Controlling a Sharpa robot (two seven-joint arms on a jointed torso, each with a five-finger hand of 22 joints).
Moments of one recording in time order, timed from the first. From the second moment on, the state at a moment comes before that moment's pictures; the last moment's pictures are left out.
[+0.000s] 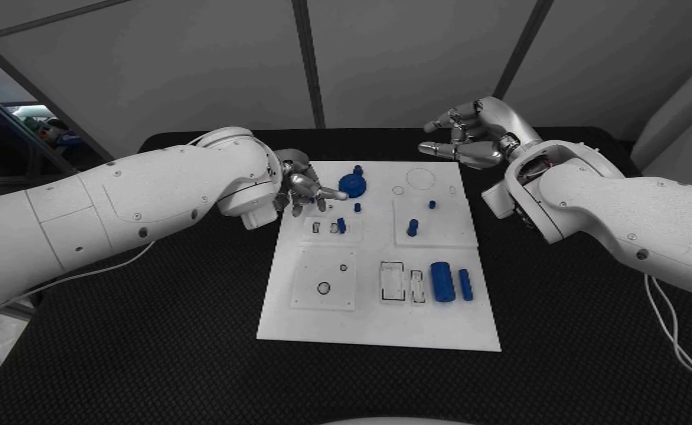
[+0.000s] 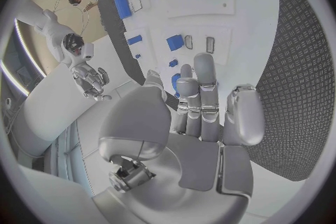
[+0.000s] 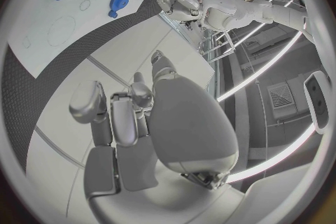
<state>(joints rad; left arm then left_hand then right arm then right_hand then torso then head) 1.33 -0.69 -0.03 1.38 -0.90 0.05 -0.58 1.13 -0.01 -0.19 0.29 0.05 1.05 0.05 0.48 0.41 1.32 -0.02 1.01 0.86 1.41 -0.08 0.71 0.64 0.06 1.40 0.03 1.39 1.22 1.22 -0.84 0.08 1.56 -0.96 -0.53 -0.03 1.50 -0.10 -0.02 0.24 0.25 0.93 0.14 0.24 0.08 1.23 0.06 1.16 1.07 1.47 -0.01 1.38 1.28 0.09 1.29 0.09 1.31 1.09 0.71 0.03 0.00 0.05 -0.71</state>
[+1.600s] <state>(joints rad) 1.33 -0.62 -0.06 1.34 -0.93 0.15 -0.60 1.21 0.03 -0.17 0.27 0.05 1.01 0.05 0.53 0.48 1.31 -0.02 1.00 0.84 1.42 -0.08 0.70 0.65 0.06 1.39 0.04 1.39 1.22 1.22 -0.81 0.08 1.53 -0.96 -0.51 -0.05 1.49 -0.10 -0.02 0.24 0.26 0.93 0.14 0.24 0.08 1.23 0.06 1.16 1.06 1.47 -0.01 1.38 1.28 0.09 1.29 0.09 1.31 1.08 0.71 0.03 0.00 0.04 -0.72</state>
